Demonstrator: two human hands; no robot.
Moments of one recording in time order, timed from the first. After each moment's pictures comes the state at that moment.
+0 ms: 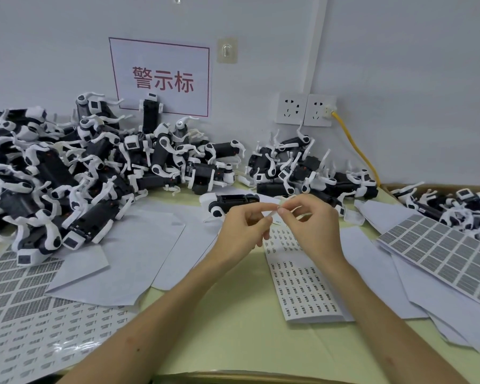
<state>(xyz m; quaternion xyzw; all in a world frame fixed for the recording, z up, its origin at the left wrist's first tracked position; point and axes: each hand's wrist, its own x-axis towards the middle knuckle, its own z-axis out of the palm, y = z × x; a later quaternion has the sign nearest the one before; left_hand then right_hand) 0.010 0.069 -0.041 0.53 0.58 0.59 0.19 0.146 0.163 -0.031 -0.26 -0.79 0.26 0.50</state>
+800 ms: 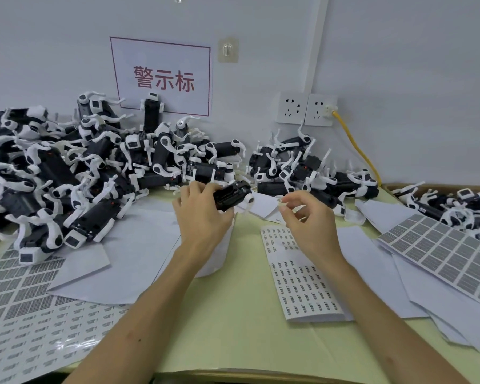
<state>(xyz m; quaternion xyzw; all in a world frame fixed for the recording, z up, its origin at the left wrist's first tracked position) -0.039 0.061 -0.036 0.39 0.82 0.39 -0.17 0.142 0.166 -0.036 -0.27 -0.78 0.30 0.48</state>
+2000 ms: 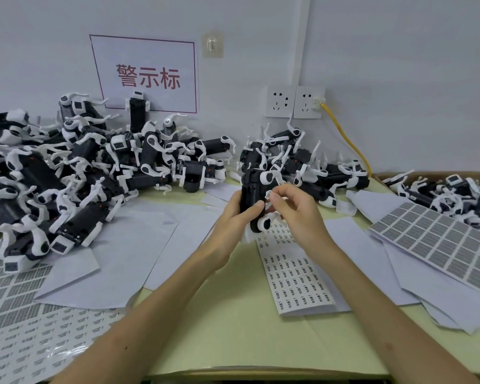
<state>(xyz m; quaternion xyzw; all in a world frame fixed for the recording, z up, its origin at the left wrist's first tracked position) 0.009 0.070 -0.044 0.45 0.53 0.64 0.34 0.141 0.155 -0.019 -0.21 -0.74 0.46 0.44</state>
